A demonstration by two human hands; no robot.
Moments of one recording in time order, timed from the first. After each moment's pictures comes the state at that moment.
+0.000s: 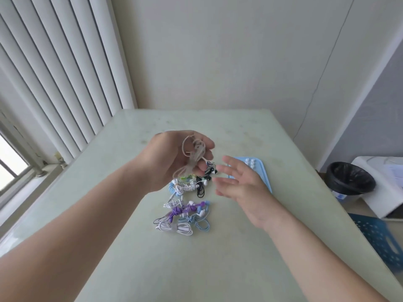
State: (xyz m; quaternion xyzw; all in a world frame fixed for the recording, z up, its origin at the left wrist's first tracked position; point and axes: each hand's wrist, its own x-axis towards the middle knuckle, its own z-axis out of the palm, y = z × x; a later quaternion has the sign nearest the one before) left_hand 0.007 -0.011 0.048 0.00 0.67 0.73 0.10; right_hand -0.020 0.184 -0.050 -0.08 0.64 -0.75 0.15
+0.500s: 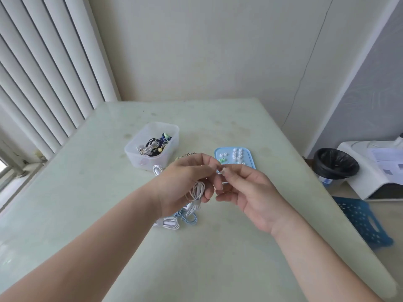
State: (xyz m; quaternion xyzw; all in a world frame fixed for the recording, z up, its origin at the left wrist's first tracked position) left_hand 0.012 0.032 -0.014 0.03 0.65 0.74 0.18; right_hand -0.005 0.221 -0.057 -0.10 0.57 -0.80 0.19
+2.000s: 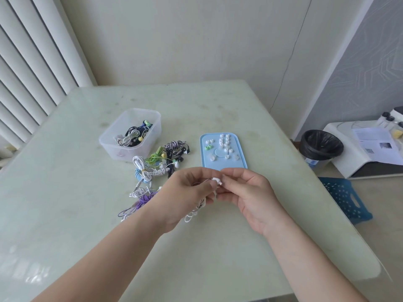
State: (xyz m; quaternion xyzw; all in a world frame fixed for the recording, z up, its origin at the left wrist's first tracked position) left_hand 0.016 0.062 -0.073 0.01 0.71 0.69 0.15; right_hand 0.002 0.240 -0.093 0.08 0.57 -0.81 0.11
